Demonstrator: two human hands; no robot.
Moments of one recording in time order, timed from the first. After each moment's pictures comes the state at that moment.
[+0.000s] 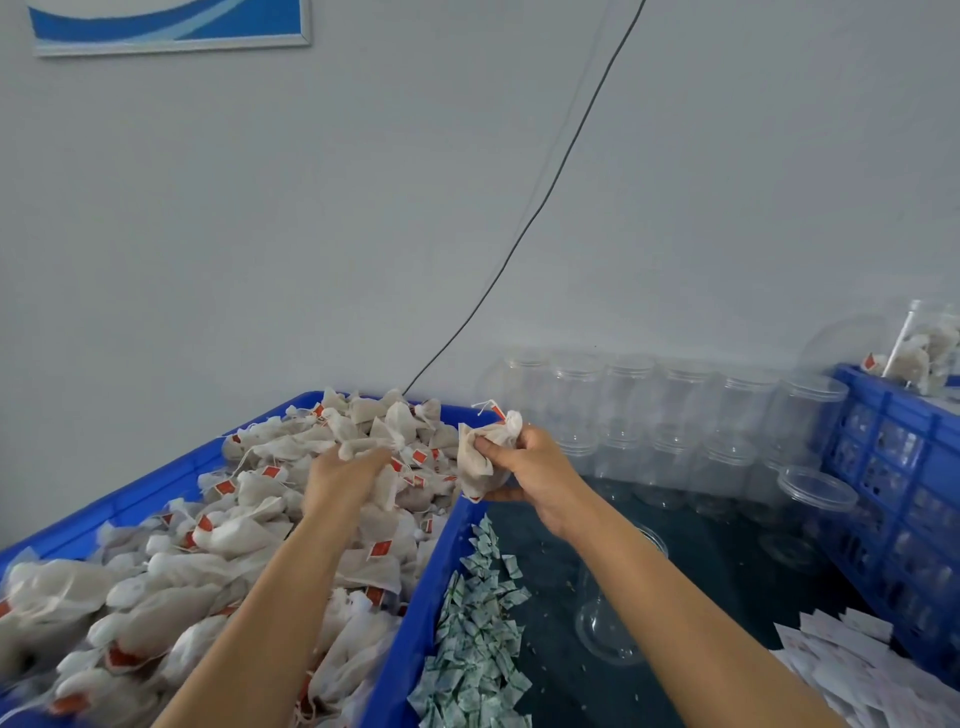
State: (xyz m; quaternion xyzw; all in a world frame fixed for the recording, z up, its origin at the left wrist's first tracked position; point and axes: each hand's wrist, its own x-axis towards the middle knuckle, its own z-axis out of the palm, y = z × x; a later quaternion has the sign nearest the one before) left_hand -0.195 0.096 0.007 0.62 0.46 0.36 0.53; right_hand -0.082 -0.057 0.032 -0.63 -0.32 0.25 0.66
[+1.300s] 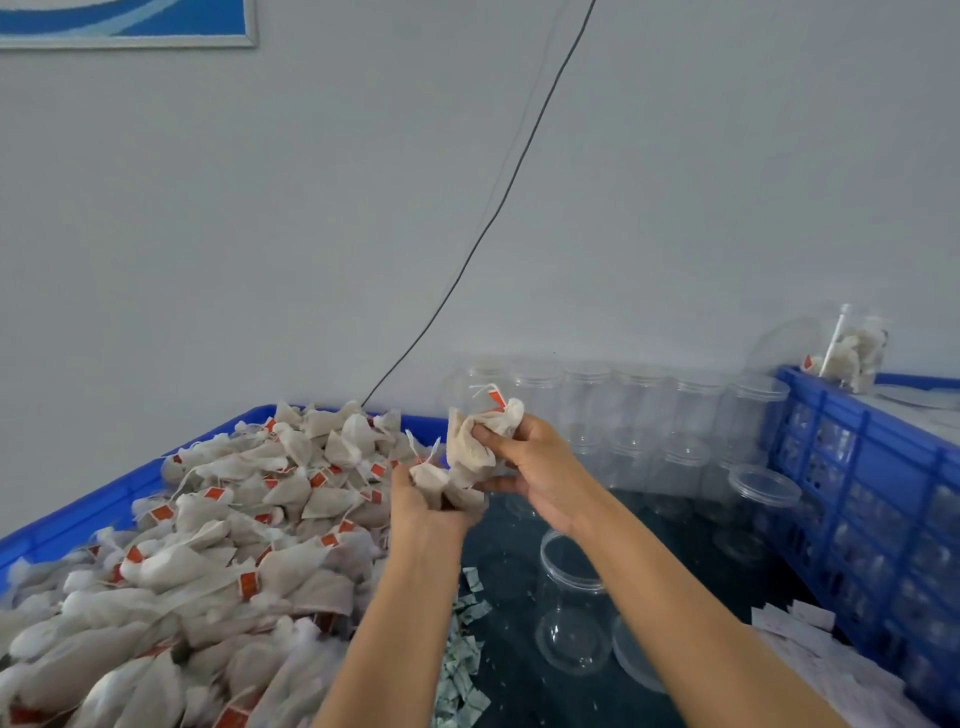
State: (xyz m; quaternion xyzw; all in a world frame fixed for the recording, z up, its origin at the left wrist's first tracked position) left_hand -0.122 0.001 0.022 0.08 0.22 0.25 0.94; right_hand -0.062 -0.096 0.052 -0.59 -0.35 0.24 0.69
